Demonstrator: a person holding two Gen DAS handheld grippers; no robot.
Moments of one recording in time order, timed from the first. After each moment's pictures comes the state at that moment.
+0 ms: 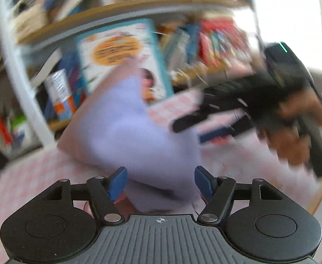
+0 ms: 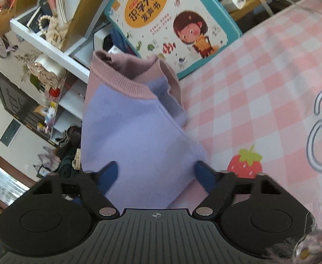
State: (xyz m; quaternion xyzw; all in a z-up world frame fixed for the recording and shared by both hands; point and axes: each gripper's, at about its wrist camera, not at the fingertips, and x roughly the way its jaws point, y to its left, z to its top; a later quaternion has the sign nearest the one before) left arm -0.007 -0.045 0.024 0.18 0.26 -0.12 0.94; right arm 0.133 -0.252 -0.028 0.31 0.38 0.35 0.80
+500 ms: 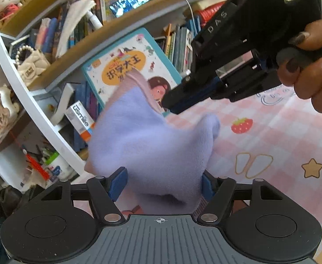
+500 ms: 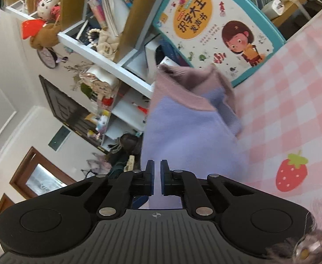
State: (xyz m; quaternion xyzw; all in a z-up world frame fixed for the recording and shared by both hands) left arm -0.002 -0.073 0.000 0.29 0.20 -0.03 0.94; right arm 0.120 -0.263 -0.012 0.37 0.30 0.46 0.75
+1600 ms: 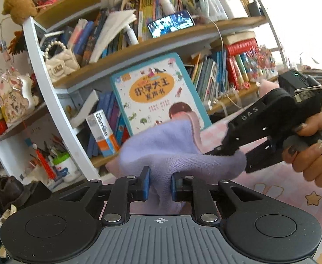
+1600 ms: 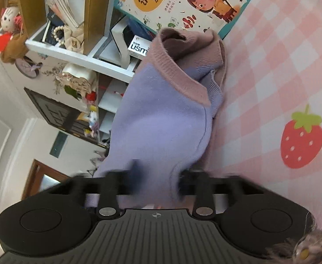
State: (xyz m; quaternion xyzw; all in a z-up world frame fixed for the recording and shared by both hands) left arm -0.026 -0.025 0.043 0.20 0.14 -0.03 0.97; right arm 0.146 -0.238 -0.053 0.43 0.37 0.45 0.69
